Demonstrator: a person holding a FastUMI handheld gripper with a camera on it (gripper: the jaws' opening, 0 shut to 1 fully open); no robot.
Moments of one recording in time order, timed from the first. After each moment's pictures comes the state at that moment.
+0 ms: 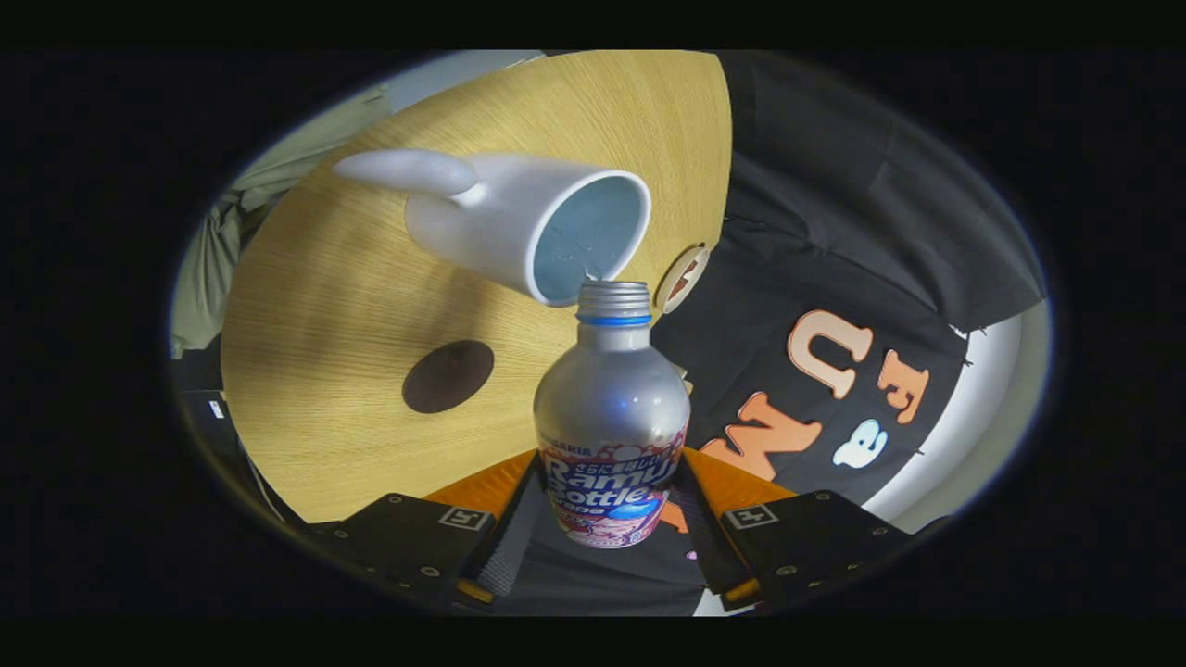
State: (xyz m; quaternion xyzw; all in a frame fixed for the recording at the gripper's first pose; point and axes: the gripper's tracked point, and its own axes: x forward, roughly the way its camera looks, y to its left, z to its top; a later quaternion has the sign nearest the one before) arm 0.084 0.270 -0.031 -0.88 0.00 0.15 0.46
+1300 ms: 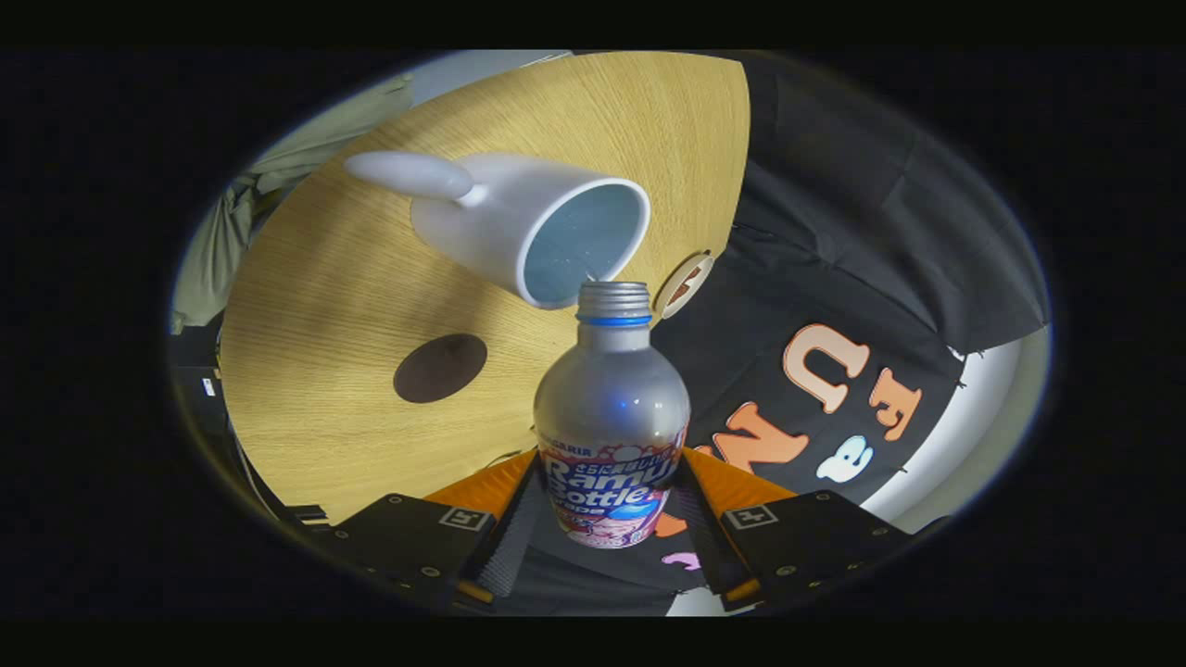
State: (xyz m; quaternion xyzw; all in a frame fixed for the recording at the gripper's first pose) arm 0.077 0.273 -0.029 -0.89 -0.01 0.15 0.43
